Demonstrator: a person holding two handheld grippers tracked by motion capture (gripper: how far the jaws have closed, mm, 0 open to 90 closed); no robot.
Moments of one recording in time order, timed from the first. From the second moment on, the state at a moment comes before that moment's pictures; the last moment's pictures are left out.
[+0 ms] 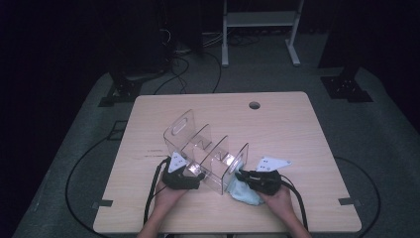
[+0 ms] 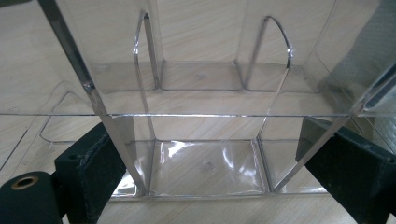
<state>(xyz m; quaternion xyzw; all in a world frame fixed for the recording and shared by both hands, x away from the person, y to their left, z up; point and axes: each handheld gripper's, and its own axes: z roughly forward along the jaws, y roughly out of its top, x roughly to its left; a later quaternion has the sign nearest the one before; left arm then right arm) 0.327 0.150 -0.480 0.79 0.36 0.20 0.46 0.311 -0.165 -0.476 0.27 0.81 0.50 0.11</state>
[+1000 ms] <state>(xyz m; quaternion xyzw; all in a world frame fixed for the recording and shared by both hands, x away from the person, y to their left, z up) 0.326 0.149 -0.480 0.79 0.36 0.20 0.46 0.349 -0.181 -0.496 0.36 0.82 0.43 0.12</state>
